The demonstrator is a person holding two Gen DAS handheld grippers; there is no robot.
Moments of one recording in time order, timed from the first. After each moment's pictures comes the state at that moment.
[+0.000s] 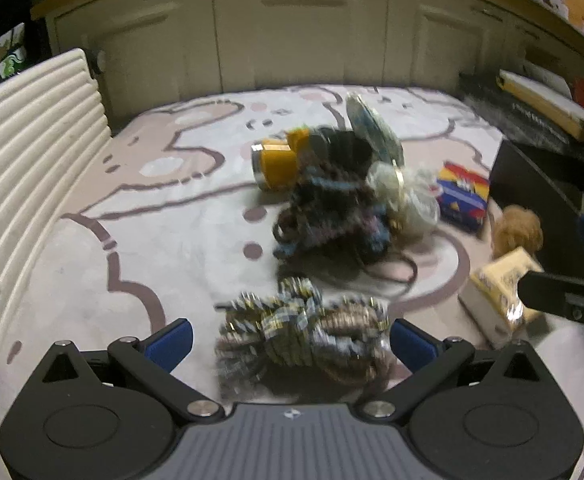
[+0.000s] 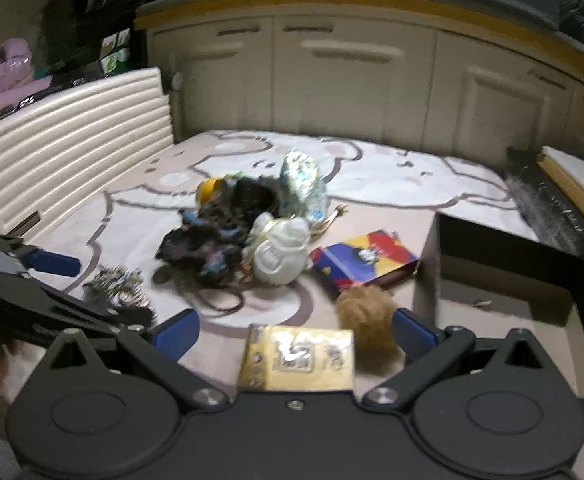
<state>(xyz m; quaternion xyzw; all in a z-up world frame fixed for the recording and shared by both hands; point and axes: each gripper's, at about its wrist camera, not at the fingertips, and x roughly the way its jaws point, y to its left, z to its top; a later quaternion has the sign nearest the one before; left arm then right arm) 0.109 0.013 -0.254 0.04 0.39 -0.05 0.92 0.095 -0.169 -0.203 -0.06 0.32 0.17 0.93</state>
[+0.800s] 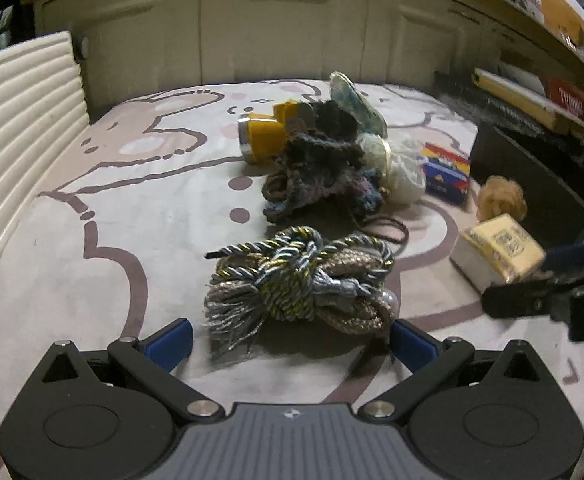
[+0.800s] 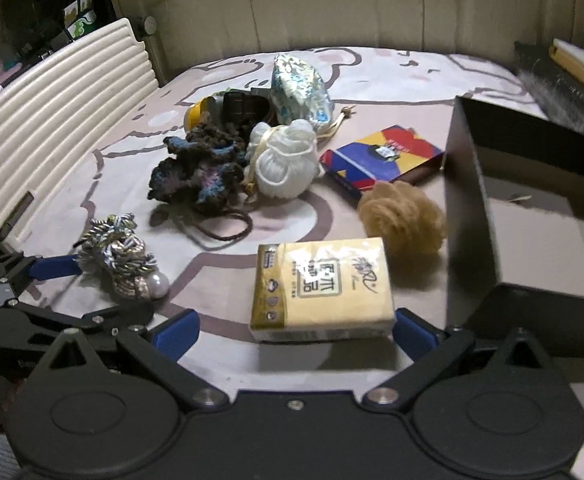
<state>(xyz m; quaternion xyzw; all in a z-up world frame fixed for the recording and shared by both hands) 0.096 0.036 -0.280 0.01 0.37 -0.10 0.92 0.116 -0.167 -0.239 0.01 0.43 0.15 0.89</state>
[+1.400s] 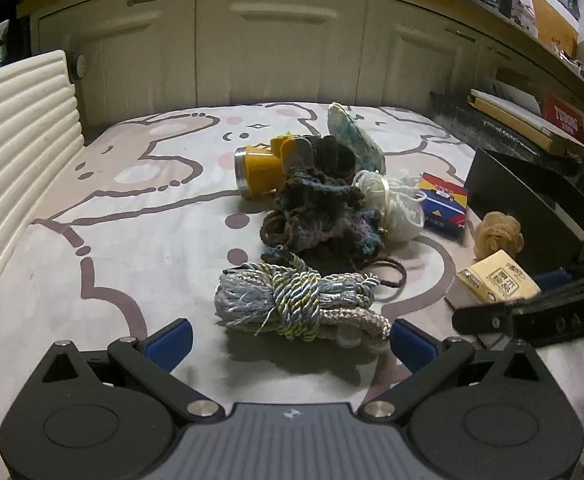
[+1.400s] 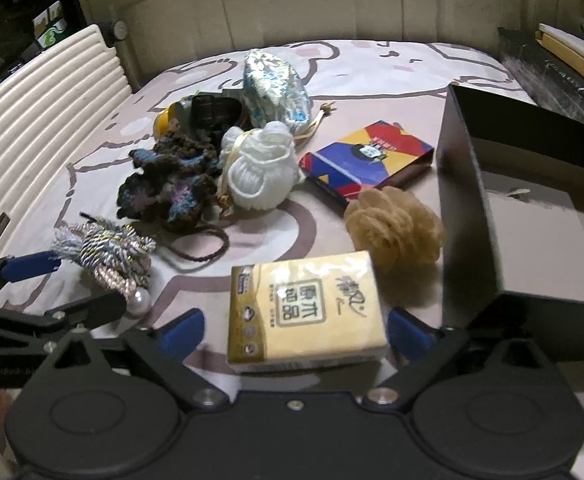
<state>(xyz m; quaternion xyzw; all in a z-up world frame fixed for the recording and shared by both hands) 0.109 0.032 -0.268 0.02 0.35 -0.12 0.93 0.138 -0.167 -0.244 0.02 0.44 0.11 0.89</state>
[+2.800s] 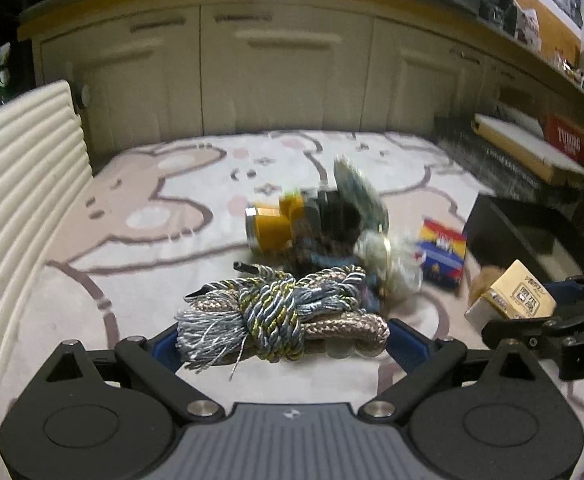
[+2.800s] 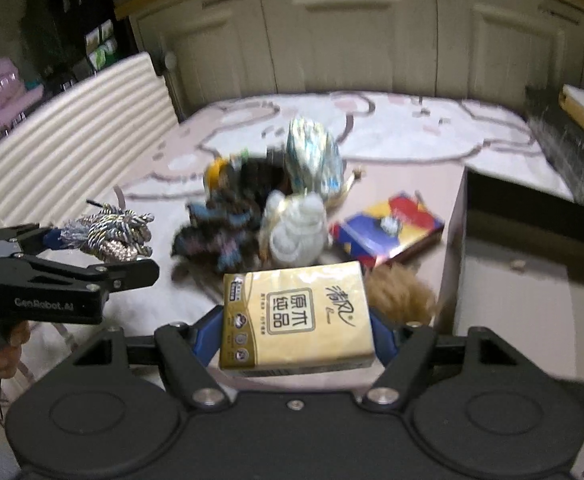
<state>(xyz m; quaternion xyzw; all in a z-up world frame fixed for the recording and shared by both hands) 0.124 0.034 -0.212 0.02 0.34 -0.10 0.93 0.127 -0.178 -0.183 0.01 0.38 0.18 0.91</state>
